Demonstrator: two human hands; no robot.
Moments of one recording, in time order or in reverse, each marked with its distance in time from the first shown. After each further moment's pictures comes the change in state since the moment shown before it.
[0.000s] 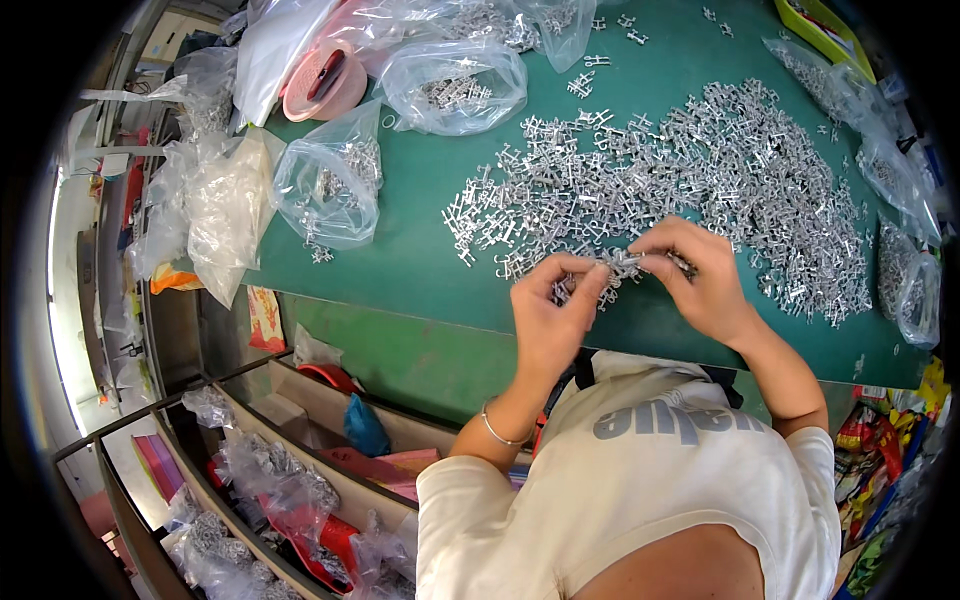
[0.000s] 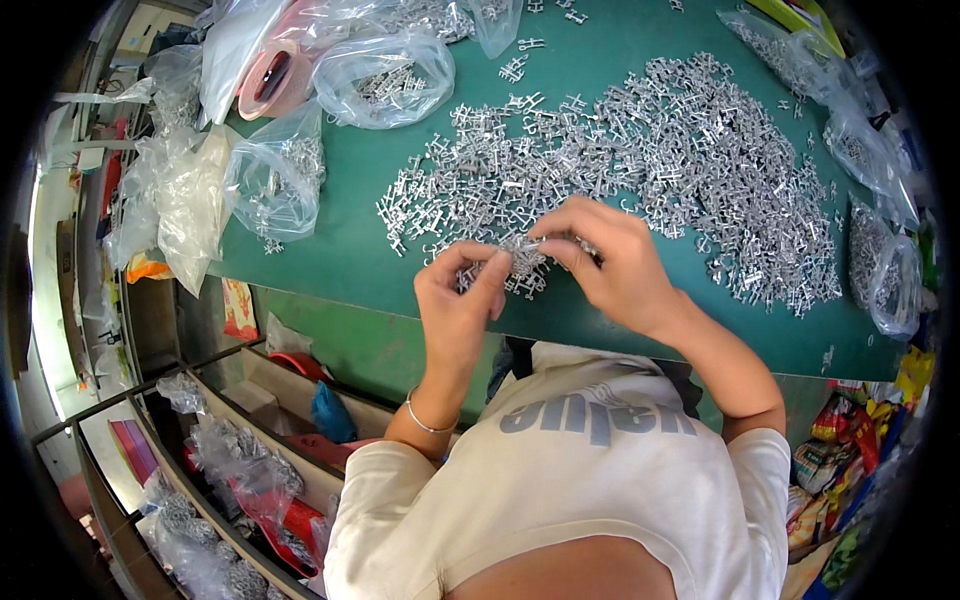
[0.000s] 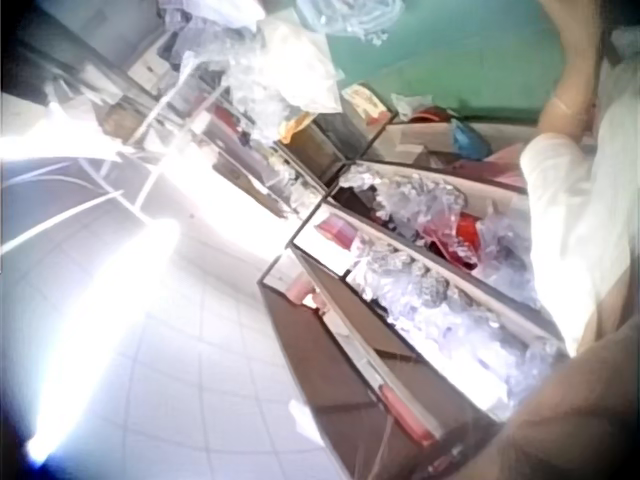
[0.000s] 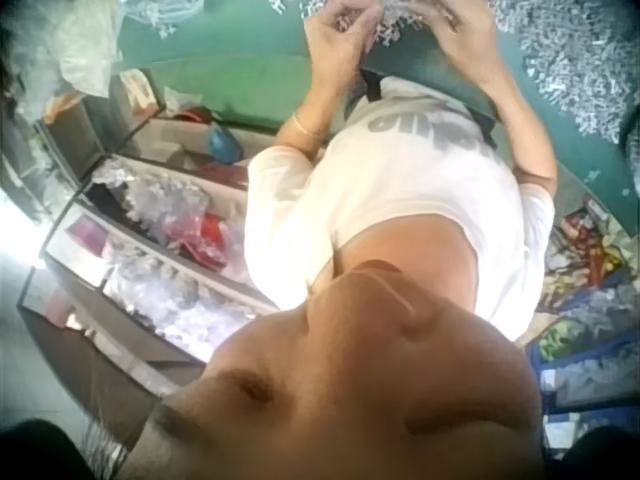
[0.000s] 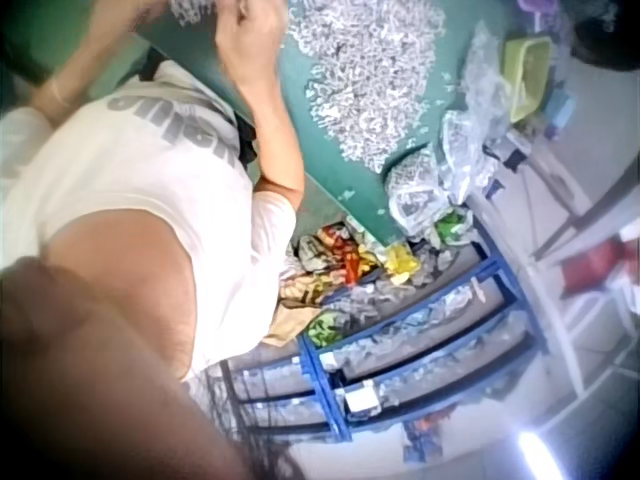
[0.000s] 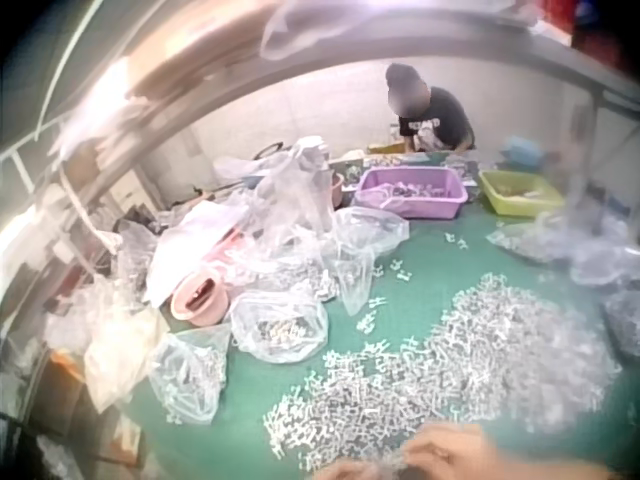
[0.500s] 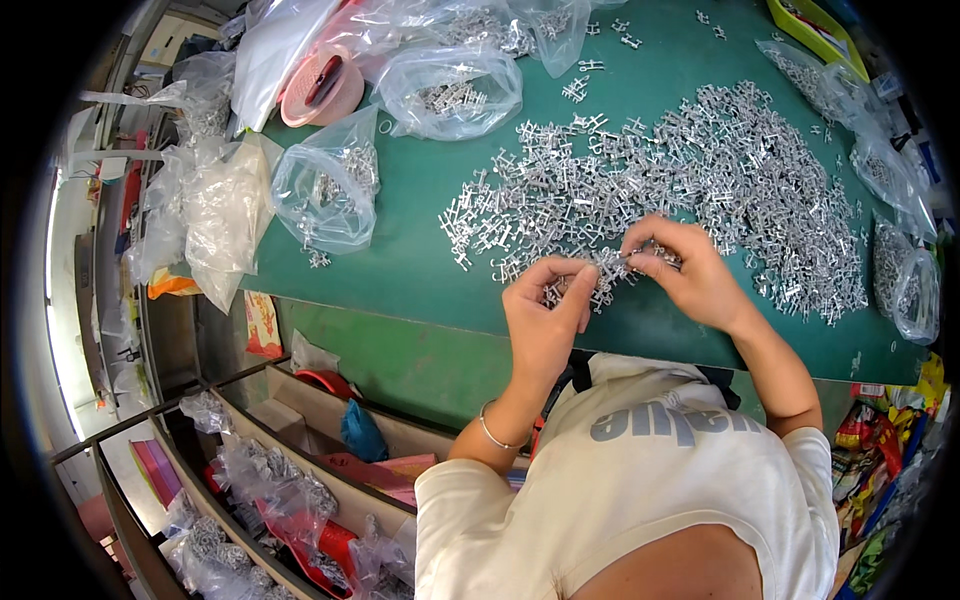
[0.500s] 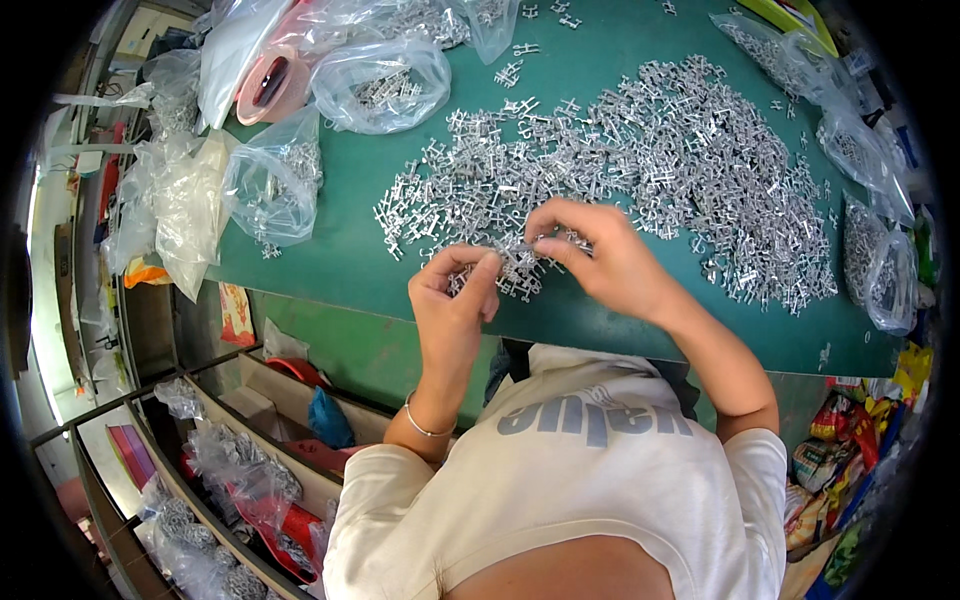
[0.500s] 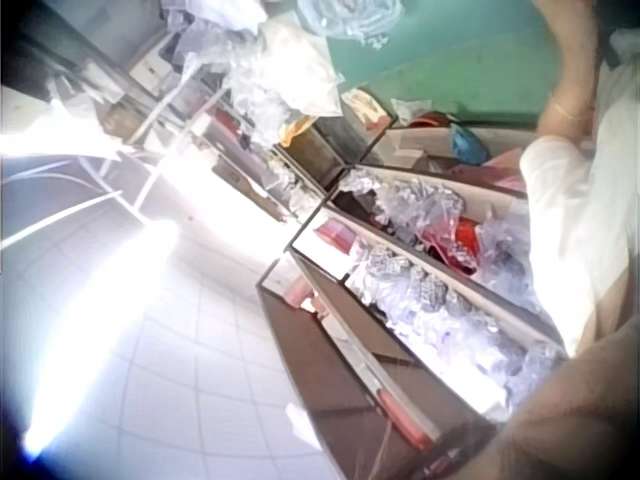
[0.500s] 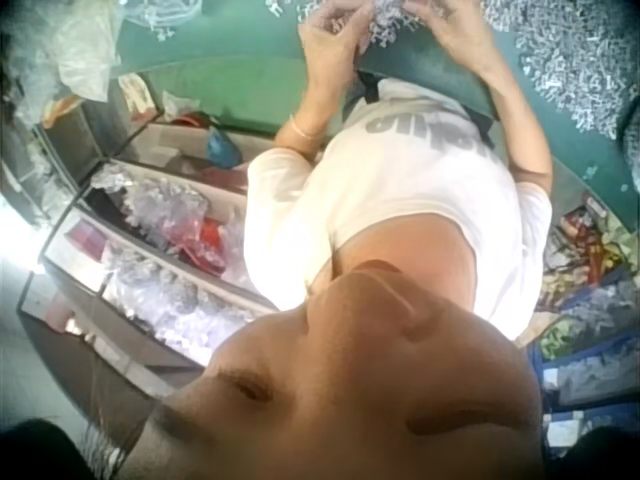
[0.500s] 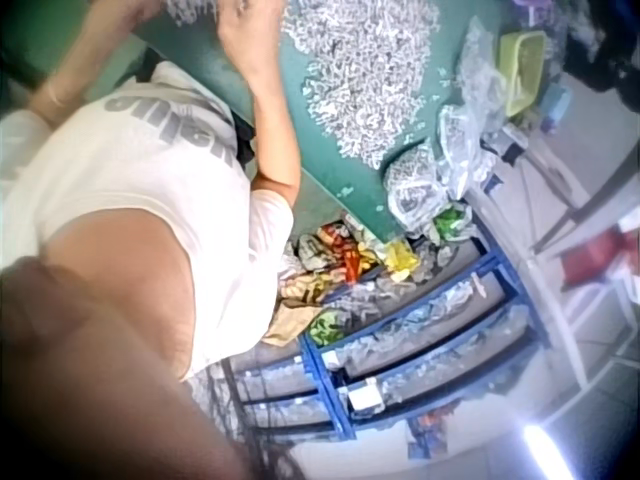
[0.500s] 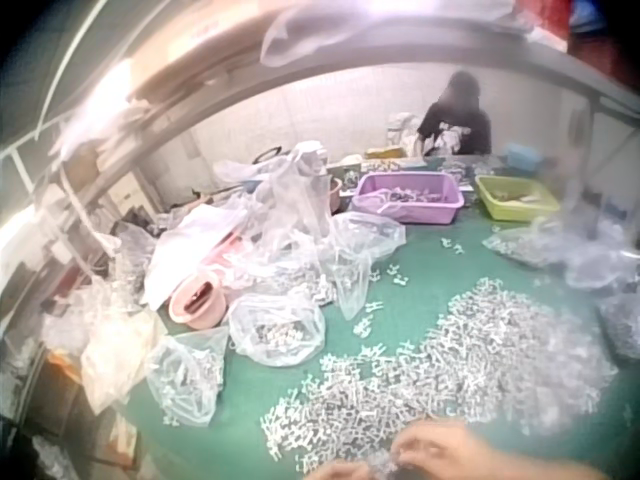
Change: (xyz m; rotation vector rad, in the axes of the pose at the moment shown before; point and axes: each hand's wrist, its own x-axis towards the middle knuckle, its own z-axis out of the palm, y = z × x) left_hand 0.000 -0.008 -0.001 -0.179 0.010 0.037; right_hand 0.003 0.011 0.003 0.214 -0.109 0.077
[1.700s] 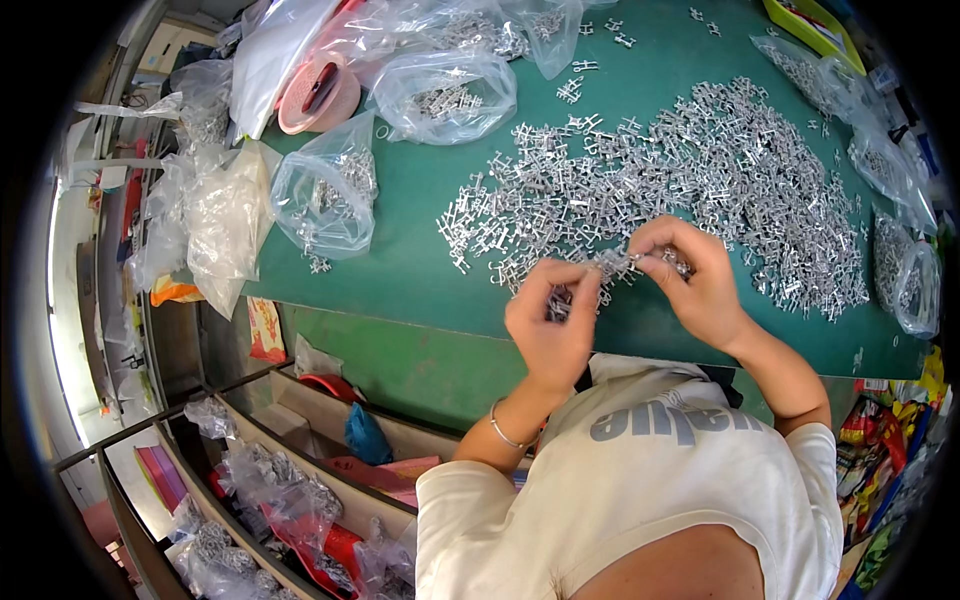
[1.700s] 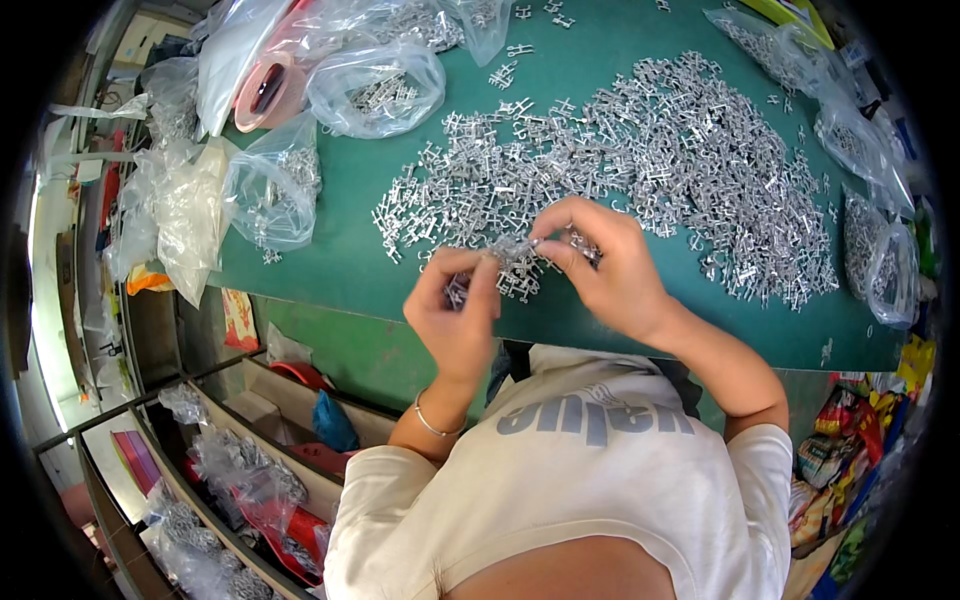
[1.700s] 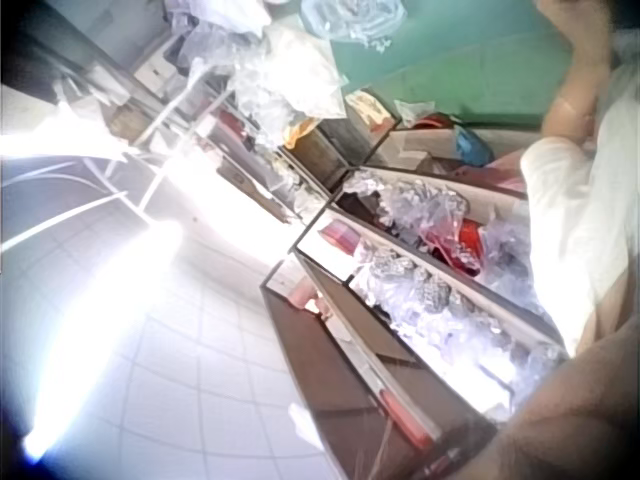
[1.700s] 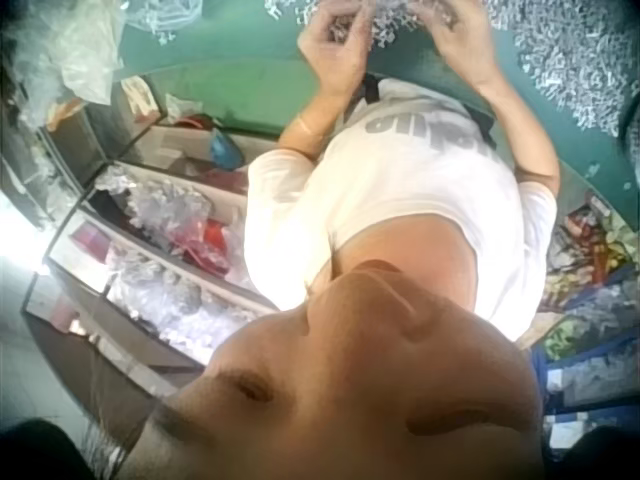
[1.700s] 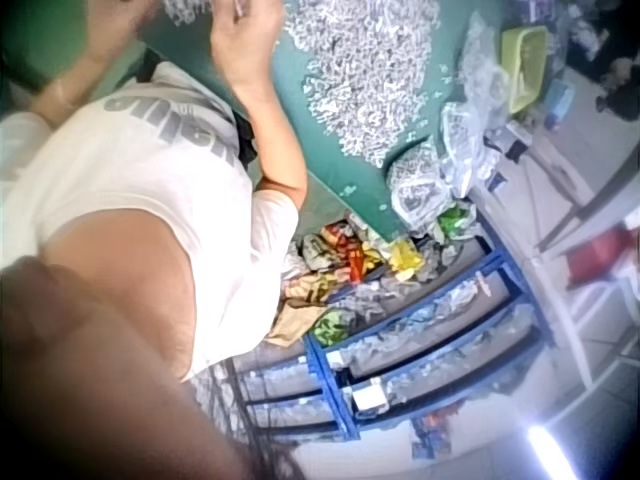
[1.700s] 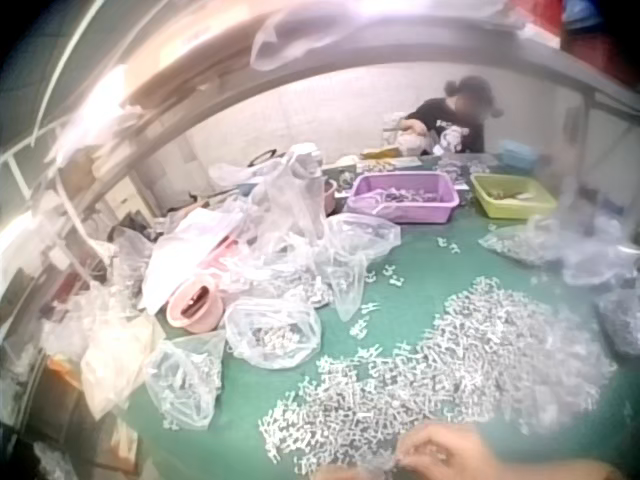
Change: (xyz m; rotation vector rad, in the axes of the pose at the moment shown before) left_hand -0.001 0.001 0.013 0.195 0.095 0.449; right_hand -0.010 -0.009 0.005 0.007 0.179 0.046
